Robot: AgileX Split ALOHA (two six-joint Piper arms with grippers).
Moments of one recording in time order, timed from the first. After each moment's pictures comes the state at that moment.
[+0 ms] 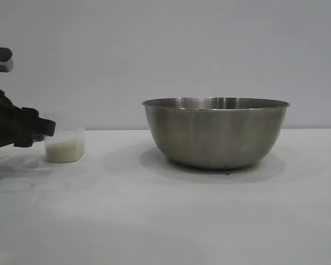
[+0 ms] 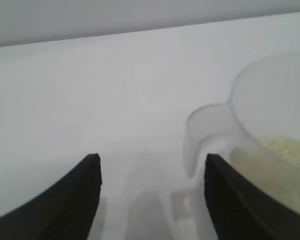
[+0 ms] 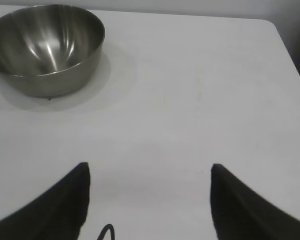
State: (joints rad) left arm -0.28 2.16 -0.67 -0.27 -1.14 0.09; right arm 0.08 -0.02 -0.49 0.04 1.14 -0.07
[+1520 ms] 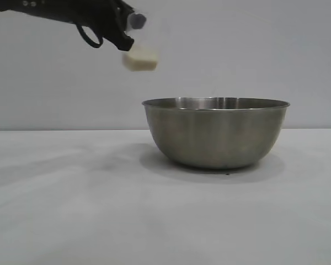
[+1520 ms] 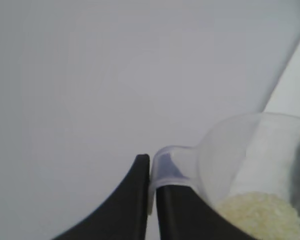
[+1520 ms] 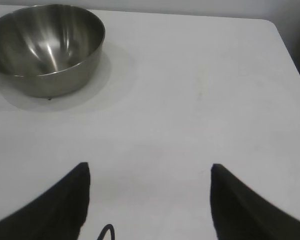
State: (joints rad) left arm -0.35 2.00 -1.25 0.71 -0.75 0.45; right arm 0.08 -0.02 -0.49 0.04 1.14 -0.07
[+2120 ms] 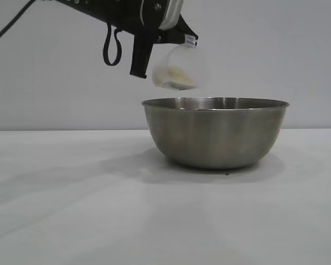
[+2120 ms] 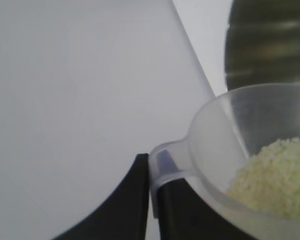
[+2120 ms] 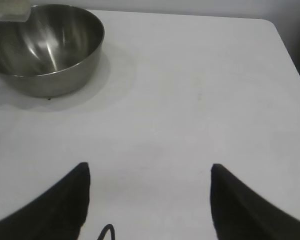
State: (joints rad) left arm -0.47 2.06 -1.31 0.91 -0.60 1.12; right arm 0.08 -0.02 -0.49 0.04 1.14 -0.07
